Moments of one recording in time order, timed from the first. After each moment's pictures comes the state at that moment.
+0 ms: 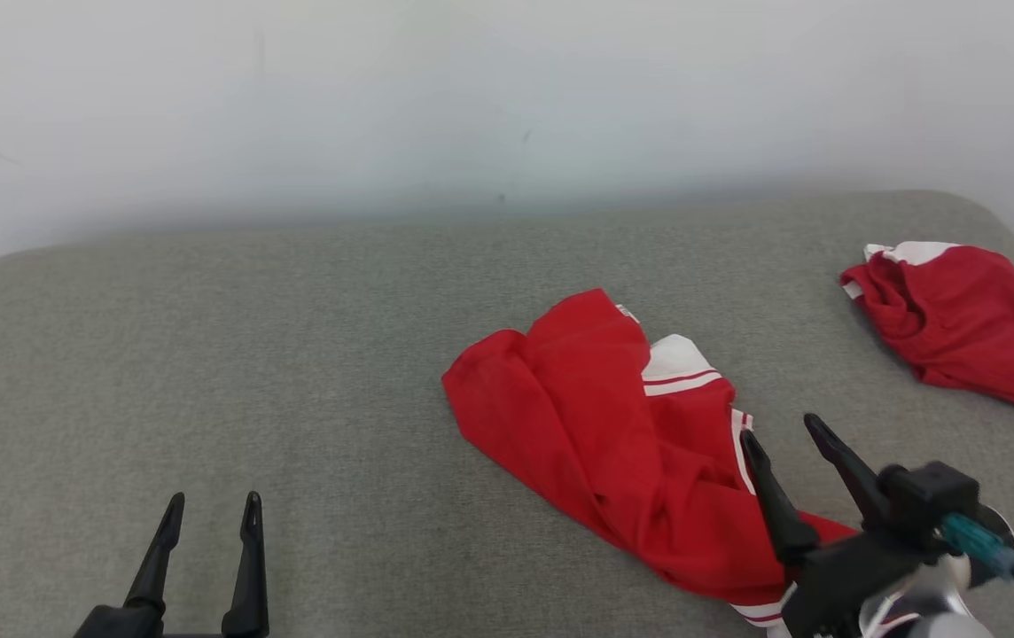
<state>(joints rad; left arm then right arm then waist) 0.02 0.10 0.02 0.12 -0.15 -0.13 -0.26 -0.03 -0.25 0.10 0.00 0.26 0.13 0.04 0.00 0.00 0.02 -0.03</state>
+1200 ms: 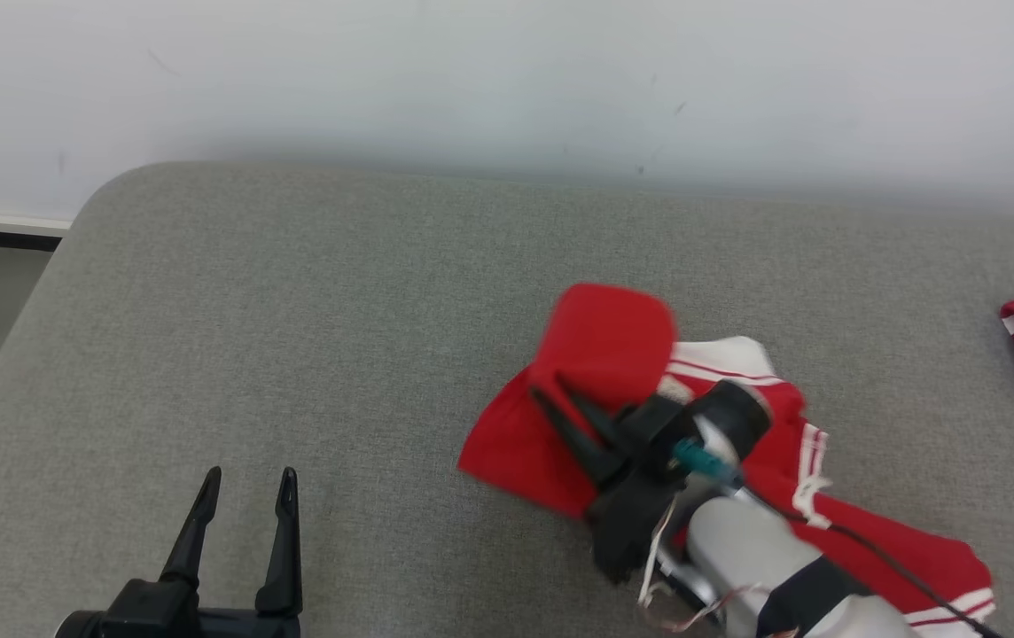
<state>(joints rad) -0.04 0.07 -0.03 0.14 -0.15 -0.13 -0.26 -0.63 -0.21 0.72 0.66 0.32 0.13 -0.25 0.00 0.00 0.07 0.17</state>
